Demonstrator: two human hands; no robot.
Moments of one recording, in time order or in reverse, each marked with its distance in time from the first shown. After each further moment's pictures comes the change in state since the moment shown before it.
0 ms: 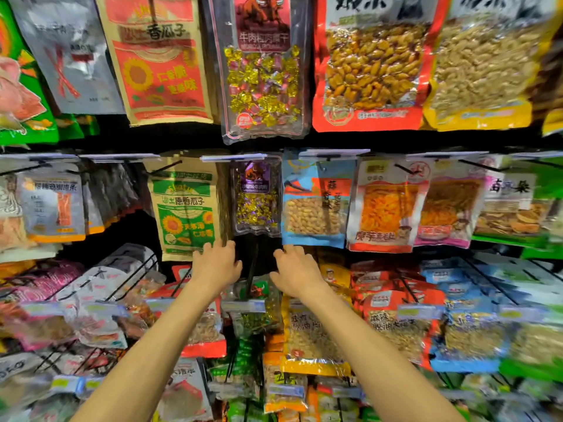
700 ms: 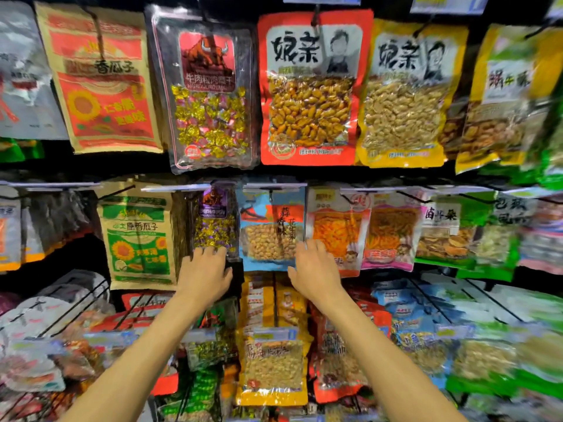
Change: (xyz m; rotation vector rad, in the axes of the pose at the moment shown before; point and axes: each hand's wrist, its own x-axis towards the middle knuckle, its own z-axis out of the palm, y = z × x) left_hand -0.004 0.073 -0.038 -0.014 0.283 0.146; right_hand -0.048 0.104 -0.064 -0.074 0.306 0.170
